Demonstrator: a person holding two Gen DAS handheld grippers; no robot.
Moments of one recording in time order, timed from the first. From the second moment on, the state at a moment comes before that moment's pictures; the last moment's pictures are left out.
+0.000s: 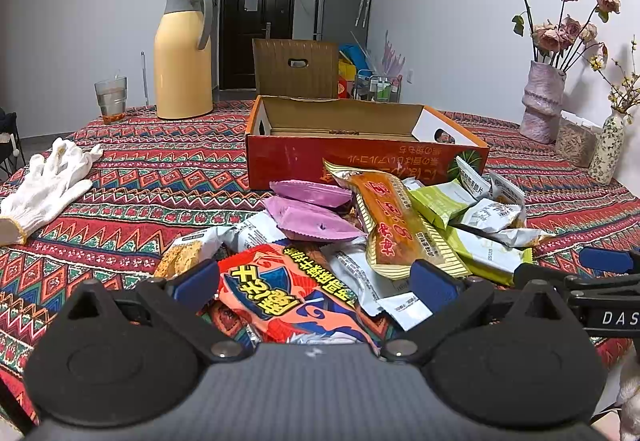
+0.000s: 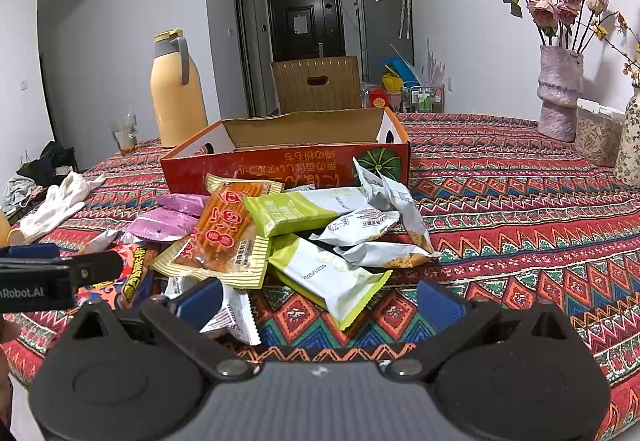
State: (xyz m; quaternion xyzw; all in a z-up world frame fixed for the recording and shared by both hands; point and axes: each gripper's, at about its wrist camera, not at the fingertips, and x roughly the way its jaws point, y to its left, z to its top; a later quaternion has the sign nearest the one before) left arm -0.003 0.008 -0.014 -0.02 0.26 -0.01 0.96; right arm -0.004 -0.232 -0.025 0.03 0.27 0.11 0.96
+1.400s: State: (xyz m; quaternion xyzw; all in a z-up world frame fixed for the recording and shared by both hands) left arm 0.014 0.007 -0.024 -0.01 0.33 0.03 0.94; right arm -0.006 -0.234 -0.033 0.03 0.28 0.11 0.95
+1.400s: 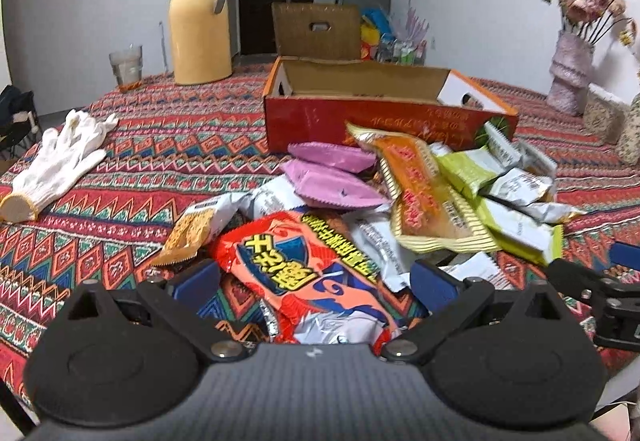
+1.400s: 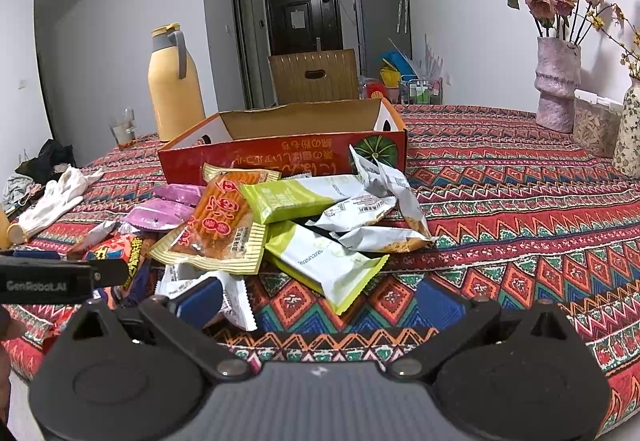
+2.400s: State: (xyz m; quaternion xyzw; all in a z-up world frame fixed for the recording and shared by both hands) left arm 0.032 0.016 -0.041 -0.02 0.40 0.05 0.91; right arm 0.002 -0.239 -0.048 0.04 0.30 0.10 0.95
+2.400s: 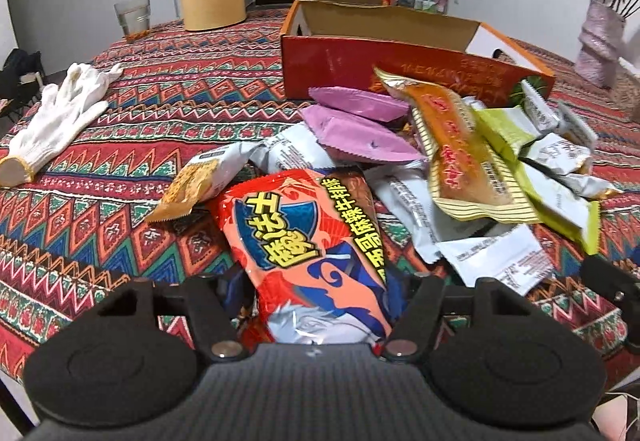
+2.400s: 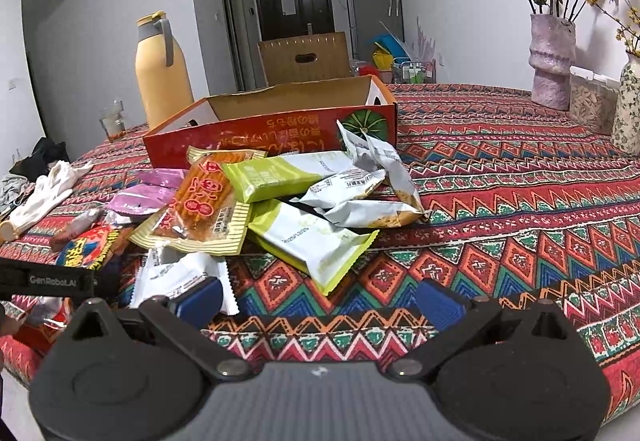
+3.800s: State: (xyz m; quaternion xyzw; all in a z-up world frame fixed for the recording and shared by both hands) left arm 0.001 0.043 -0.007 -0.02 0.32 -0.01 0.95; right arm 0.012 -0.149 -0.056 -0.06 0.31 0.21 0.93
